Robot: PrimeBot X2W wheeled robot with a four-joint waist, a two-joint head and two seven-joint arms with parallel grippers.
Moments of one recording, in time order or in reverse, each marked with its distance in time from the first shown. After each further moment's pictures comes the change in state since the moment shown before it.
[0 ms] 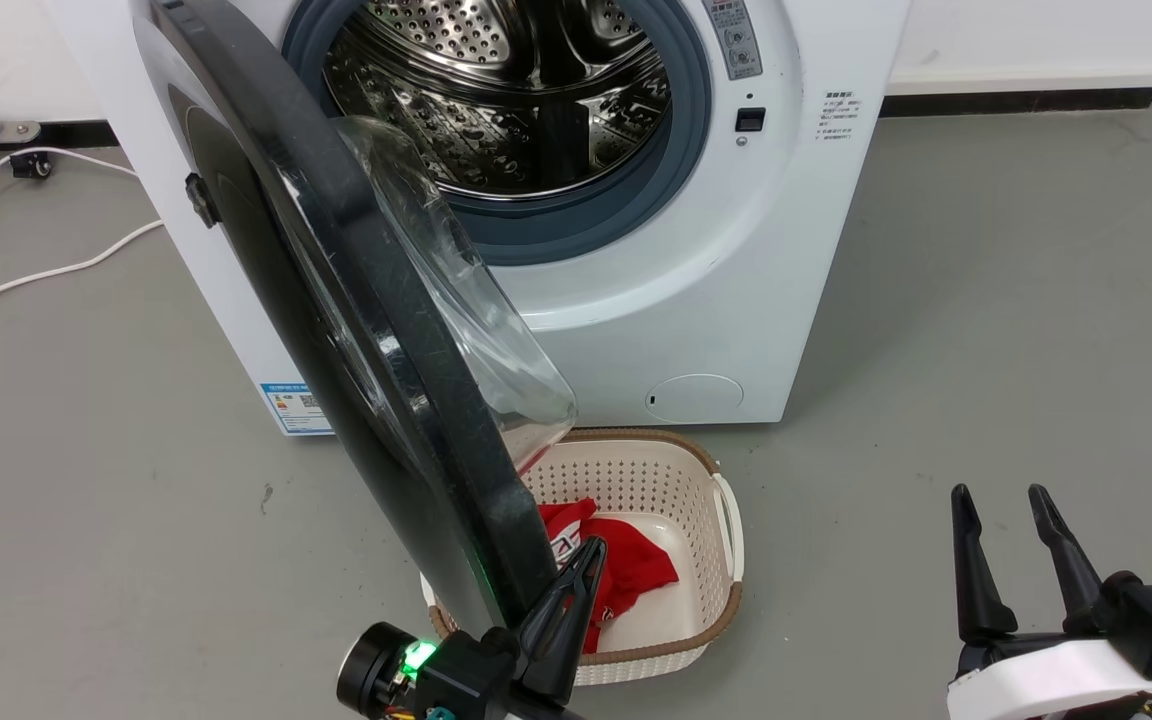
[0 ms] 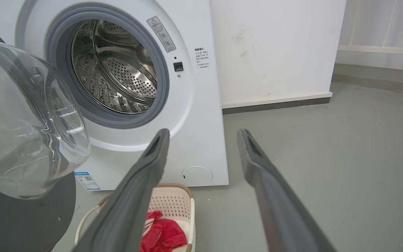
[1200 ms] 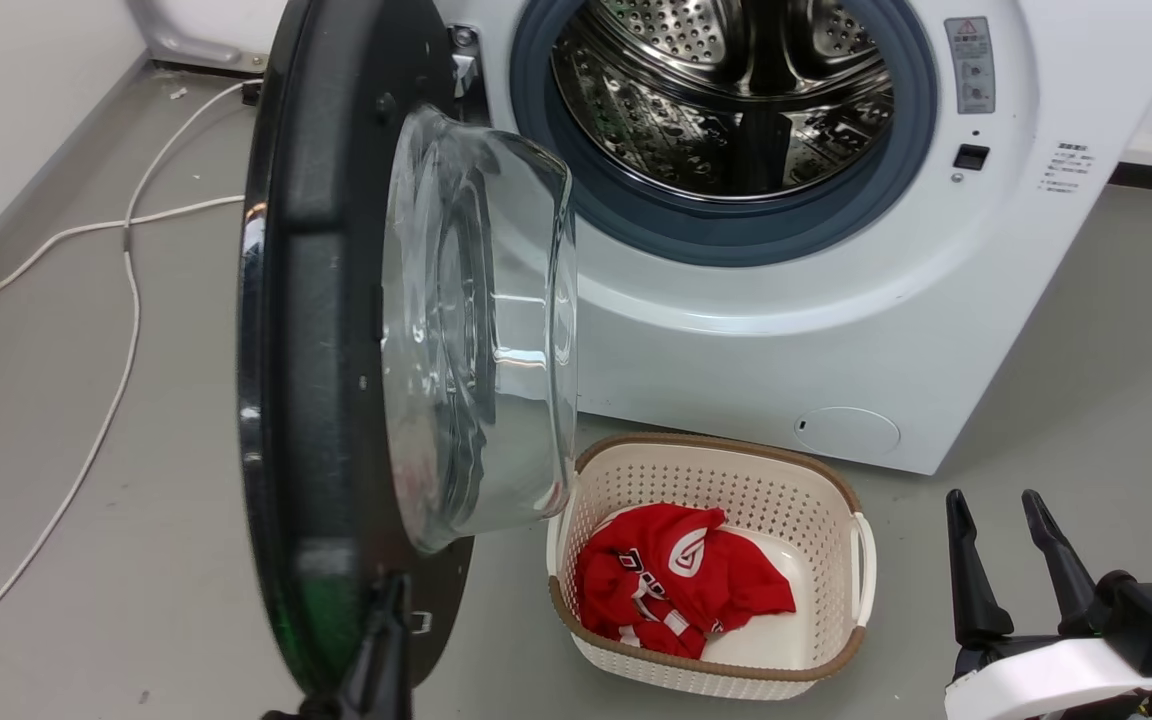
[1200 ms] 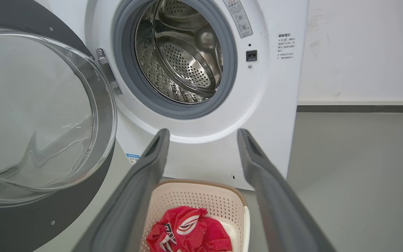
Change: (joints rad) left arm 0.222 0.007 0.205 -0.195 0.003 0.168 -0.003; right arm 0.001 0.000 0.002 0.007 0.017 0.000 0.026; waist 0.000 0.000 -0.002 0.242
